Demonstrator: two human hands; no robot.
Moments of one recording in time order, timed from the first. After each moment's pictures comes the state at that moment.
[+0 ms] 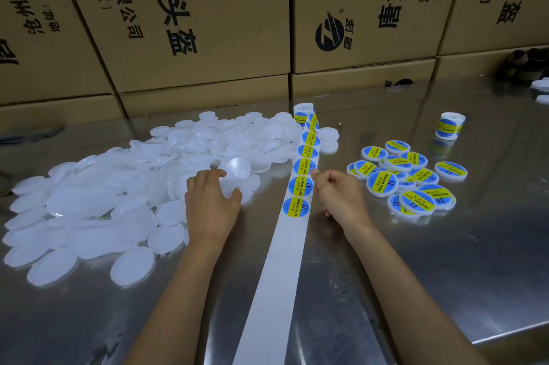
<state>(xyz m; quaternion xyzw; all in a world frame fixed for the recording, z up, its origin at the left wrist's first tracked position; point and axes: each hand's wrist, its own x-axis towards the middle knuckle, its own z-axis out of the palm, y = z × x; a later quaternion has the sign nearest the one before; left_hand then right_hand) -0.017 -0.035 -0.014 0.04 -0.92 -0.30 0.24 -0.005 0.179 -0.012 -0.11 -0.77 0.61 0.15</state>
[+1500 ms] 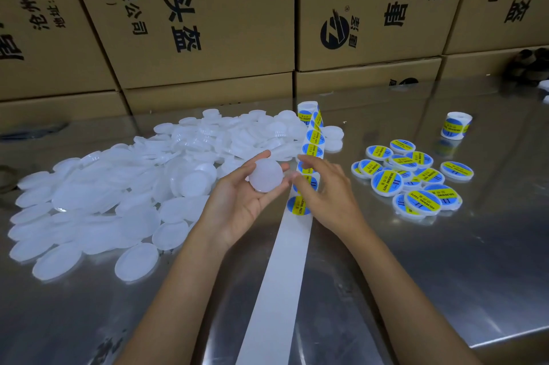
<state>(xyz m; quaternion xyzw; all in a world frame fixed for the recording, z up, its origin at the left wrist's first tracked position) -0.004 -0.016 0.016 -0.03 -0.33 -0.92 -0.20 0.003 0.161 -0.011 0.05 -0.86 0.45 0.24</state>
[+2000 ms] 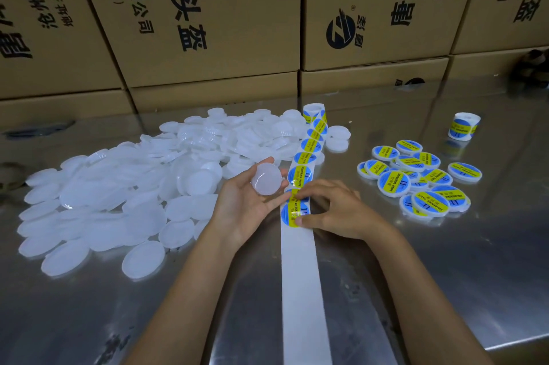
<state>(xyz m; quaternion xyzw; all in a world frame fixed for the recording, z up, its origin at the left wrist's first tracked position) -0.012 -0.016 0.001 0.01 -0.40 -0.90 -0.17 0.006 0.184 -0.014 0.11 -0.94 0.32 0.04</state>
